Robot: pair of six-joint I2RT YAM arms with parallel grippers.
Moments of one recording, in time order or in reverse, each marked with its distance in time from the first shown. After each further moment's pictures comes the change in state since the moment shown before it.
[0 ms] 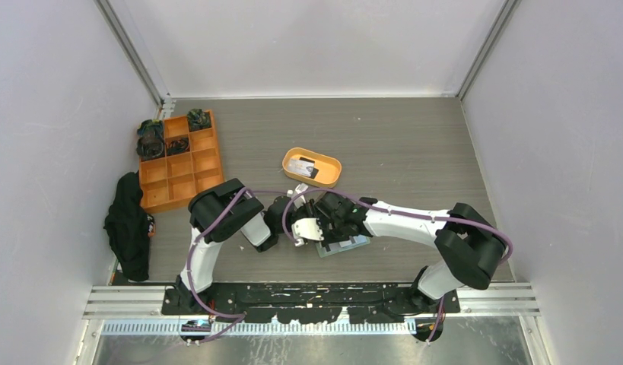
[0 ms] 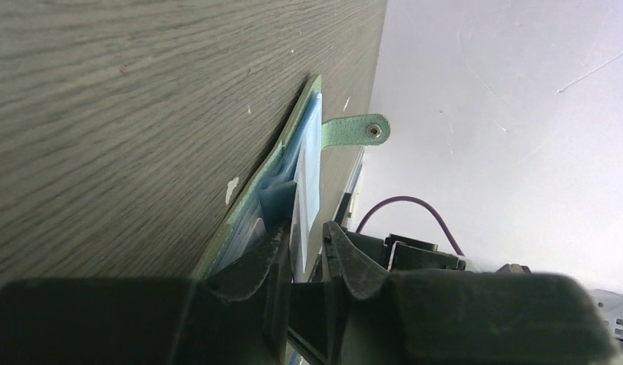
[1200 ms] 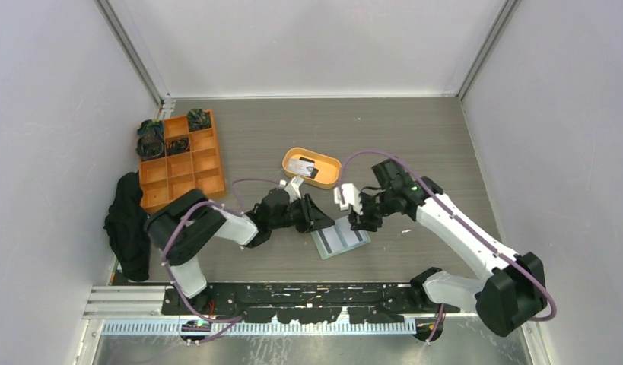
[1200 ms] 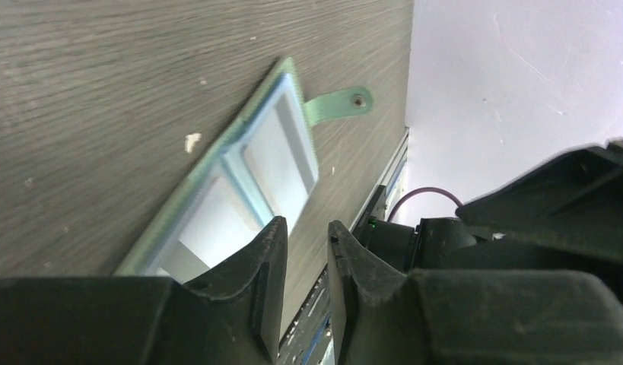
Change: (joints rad) left arm 0.011 -0.280 -0.032 -0.346 -0.044 0.191; right arm -0.377 -0.318 0.060 -0.364 -0.438 -0.112
